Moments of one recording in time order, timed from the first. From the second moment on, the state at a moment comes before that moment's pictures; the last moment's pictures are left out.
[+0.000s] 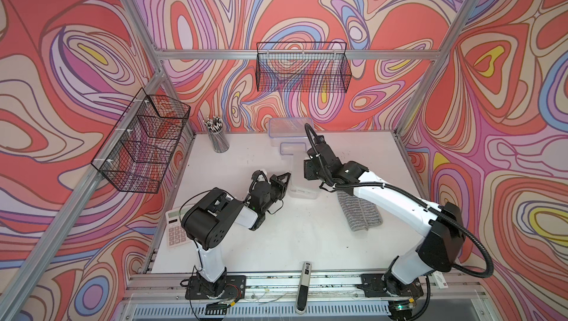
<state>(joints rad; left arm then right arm) -0.57 1.80 0.60 1.12 0.06 -1.53 0.74 1.56 1.41 -0.58 0.40 0.44</state>
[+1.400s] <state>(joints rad) -0.48 1.19 1.29 -0.35 0.03 -0.63 0.70 1.22 1.13 -0.55 0.47 0.46</state>
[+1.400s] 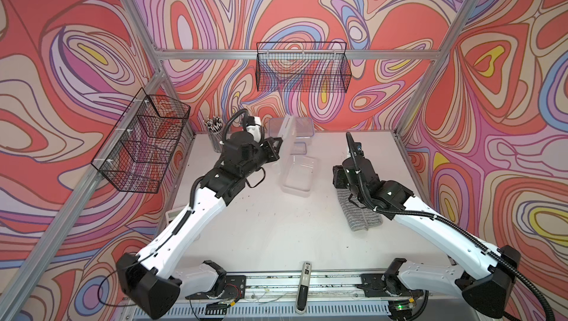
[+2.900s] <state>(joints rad) -0.25 1.86 1.42 -0.72 -0.44 -0.88 0.70 1.38 1.15 -0.49 0.40 0.49</state>
